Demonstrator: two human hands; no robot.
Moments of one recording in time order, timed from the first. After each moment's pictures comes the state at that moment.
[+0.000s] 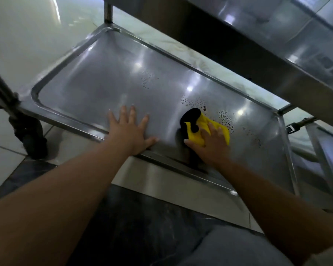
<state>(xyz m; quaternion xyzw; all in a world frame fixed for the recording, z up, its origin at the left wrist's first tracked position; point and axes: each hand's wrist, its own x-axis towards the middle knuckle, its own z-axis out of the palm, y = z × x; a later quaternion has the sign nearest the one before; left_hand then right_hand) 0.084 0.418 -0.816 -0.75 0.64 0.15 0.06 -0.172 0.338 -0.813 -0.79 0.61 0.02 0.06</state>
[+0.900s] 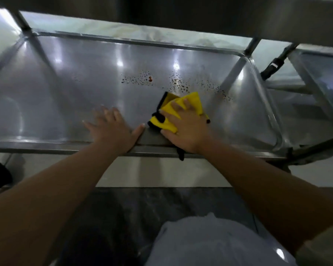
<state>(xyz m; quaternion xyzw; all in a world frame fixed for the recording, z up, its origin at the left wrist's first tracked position) -0.042 0.396 -0.824 -0.79 0.59 0.10 0.09 -0.262 0.357 -0.820 -0.86 0.51 -0.02 0.01</state>
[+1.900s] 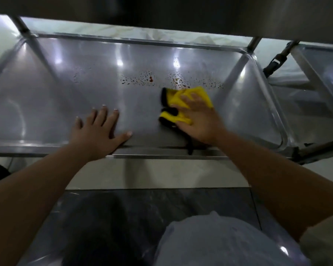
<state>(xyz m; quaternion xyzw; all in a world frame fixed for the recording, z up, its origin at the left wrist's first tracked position) 0.015 0.405 -0.830 -0.72 0.69 0.08 0.07 -0.292 0.328 -0.815 -0.87 0.48 -0.03 -0.06</state>
